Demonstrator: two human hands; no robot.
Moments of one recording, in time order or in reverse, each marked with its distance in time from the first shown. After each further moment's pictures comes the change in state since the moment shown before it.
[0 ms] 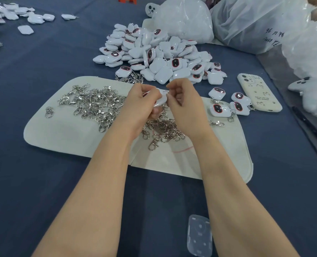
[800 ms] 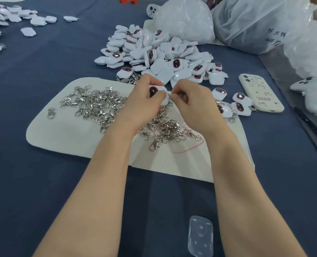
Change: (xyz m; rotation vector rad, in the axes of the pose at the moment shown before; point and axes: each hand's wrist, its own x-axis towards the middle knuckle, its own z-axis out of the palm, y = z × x) left_hand -0.004 0.009 -0.004 0.394 -0.056 0.188; right_hand 0.006 -0.013 -0.025 -0.402 -0.116 -0.165
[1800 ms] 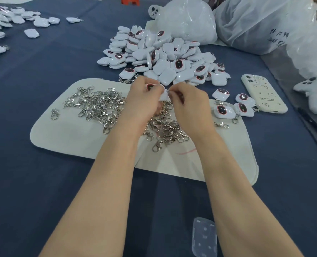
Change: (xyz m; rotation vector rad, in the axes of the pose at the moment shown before) left_hand 0.005 0.009 0.003 -0.233 0.127 -0.157; right_hand 0.001 -0.006 0.025 0.107 0.177 0.088
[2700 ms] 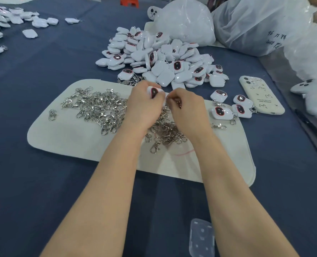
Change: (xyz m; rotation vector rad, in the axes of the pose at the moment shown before) left_hand -0.002 -0.005 0.005 0.278 0.096 0.077; right_hand 0.001 0.009 0.003 -0.052 -0.089 0.071
